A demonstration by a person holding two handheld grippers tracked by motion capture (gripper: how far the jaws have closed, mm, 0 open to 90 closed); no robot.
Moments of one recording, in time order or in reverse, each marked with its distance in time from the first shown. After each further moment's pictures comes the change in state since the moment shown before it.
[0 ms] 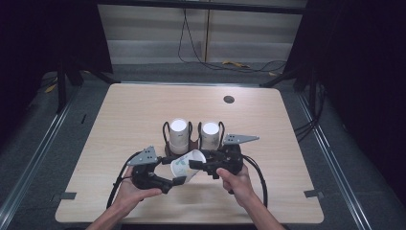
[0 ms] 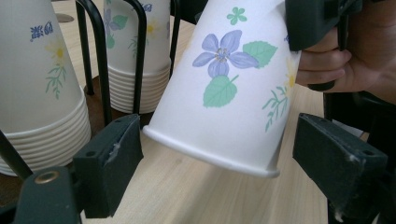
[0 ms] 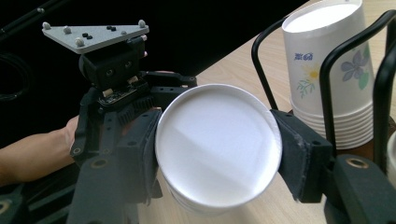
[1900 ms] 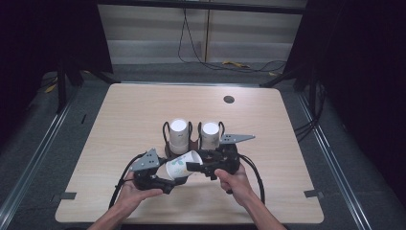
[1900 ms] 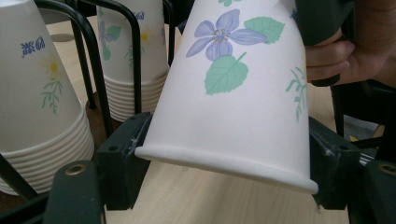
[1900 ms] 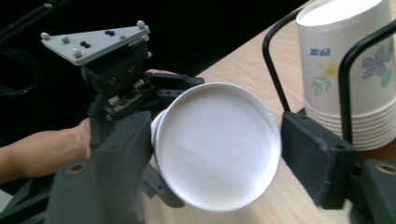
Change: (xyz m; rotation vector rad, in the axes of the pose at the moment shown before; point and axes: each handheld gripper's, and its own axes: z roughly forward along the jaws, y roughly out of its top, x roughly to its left) left arm -0.001 -0.006 0.005 -0.028 0.010 0.087; right arm 0.000 0.001 0.008 0.021 0.028 0.006
